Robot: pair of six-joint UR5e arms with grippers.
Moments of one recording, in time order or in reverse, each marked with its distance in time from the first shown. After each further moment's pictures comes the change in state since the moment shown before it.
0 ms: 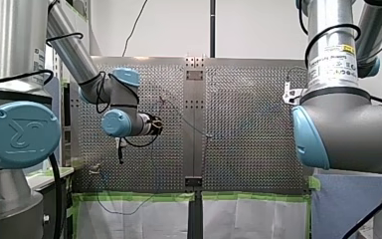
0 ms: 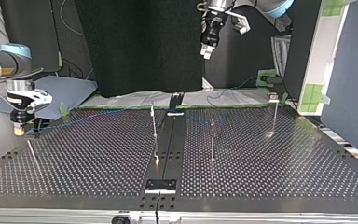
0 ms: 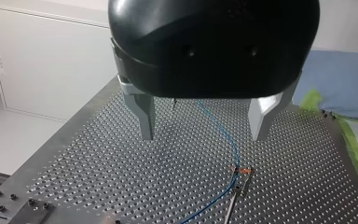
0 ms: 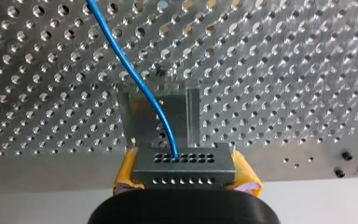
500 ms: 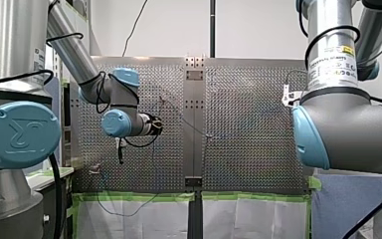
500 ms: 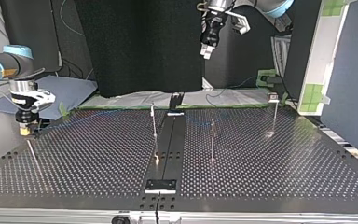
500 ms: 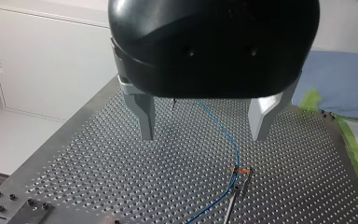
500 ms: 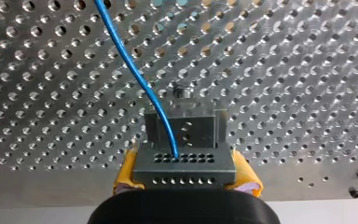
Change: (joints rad) left arm 0.000 -0.001 0.000 0.000 0.001 0.000; right arm -0.001 0.027 -0.009 -0.005 -0.048 -0.012
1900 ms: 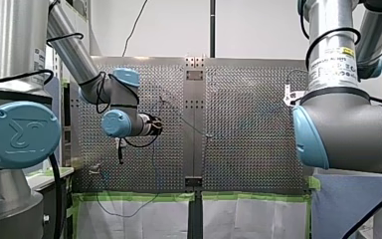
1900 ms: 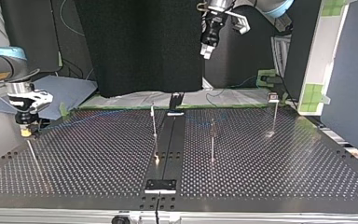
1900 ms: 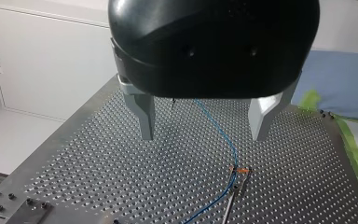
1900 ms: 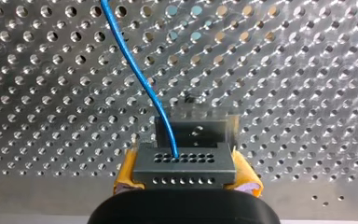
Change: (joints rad) left arm 0.000 -0.002 0.000 0.000 0.000 0.000; right arm -0.023 0.022 -0.056 0.083 -0.082 -0.035
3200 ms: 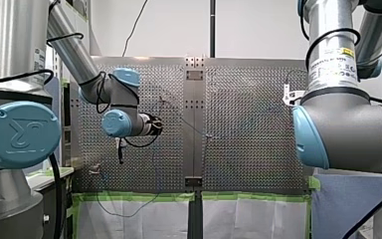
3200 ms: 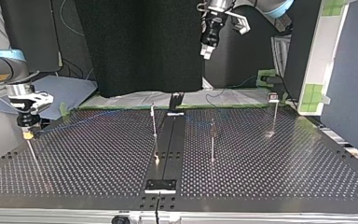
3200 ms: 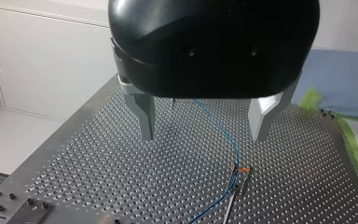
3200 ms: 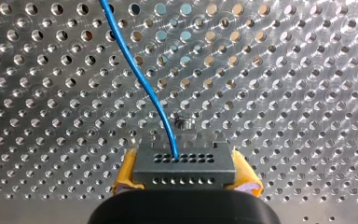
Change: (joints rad) left arm 0.002 0.000 0.002 0.001 0.000 0.003; right arm 0.003 0.007 -0.018 -0.016 -0.052 0.007
